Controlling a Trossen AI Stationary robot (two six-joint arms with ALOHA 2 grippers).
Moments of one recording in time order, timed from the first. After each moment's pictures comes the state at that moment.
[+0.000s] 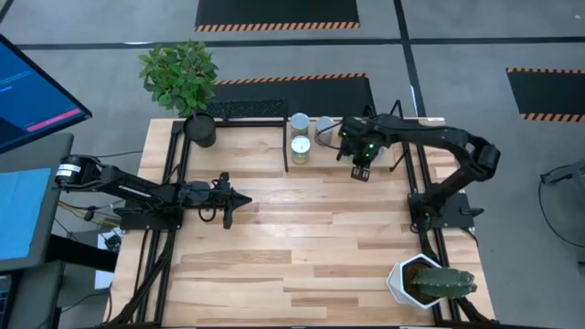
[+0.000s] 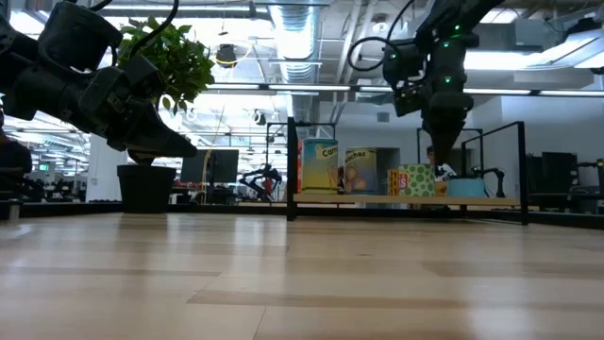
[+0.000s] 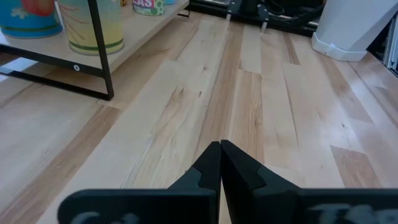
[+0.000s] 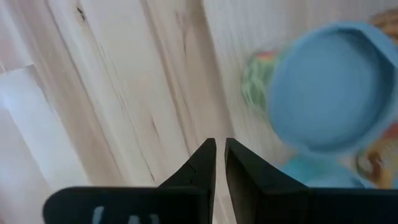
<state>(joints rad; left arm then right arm) -0.02 1.06 0.08 0.64 -0.15 -0.23 -0.51 1.52 1.14 -1.04 0.02 -0.24</state>
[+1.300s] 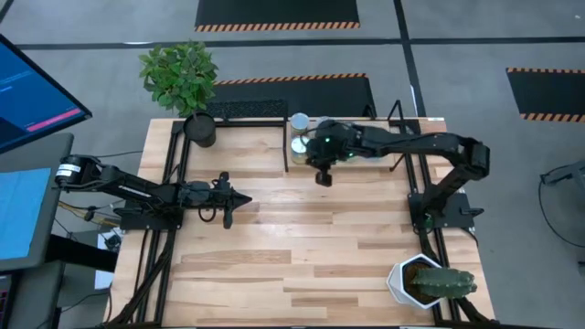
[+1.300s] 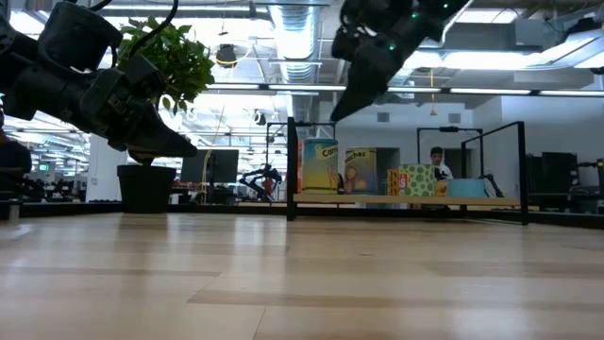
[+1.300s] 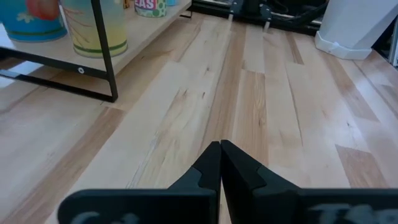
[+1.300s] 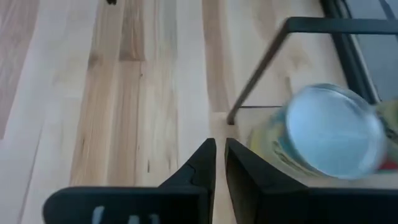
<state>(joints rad) -0.02 1.06 0.08 0.64 -0.16 -0.22 -0.31 1.59 1.24 -0.45 -0.10 -0.23</state>
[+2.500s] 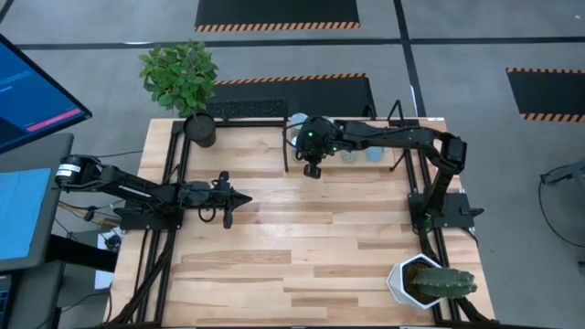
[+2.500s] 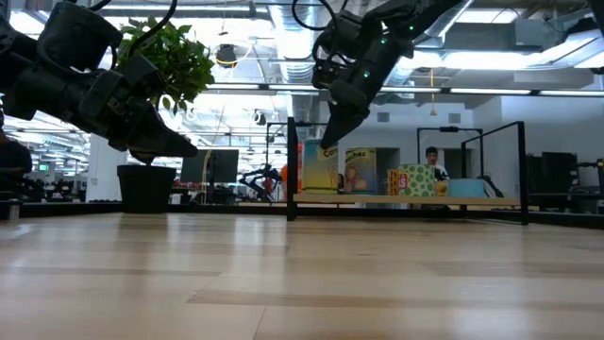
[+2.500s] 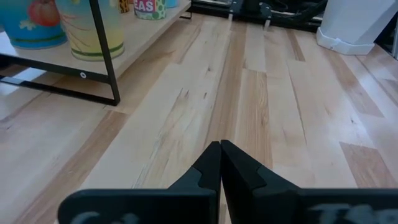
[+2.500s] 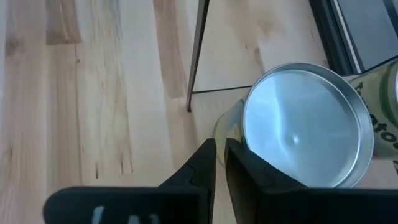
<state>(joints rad) -0.02 1.06 0.08 0.64 -0.16 -0.18 -0.35 1.79 1.39 -0.52 -0.02 -0.21</state>
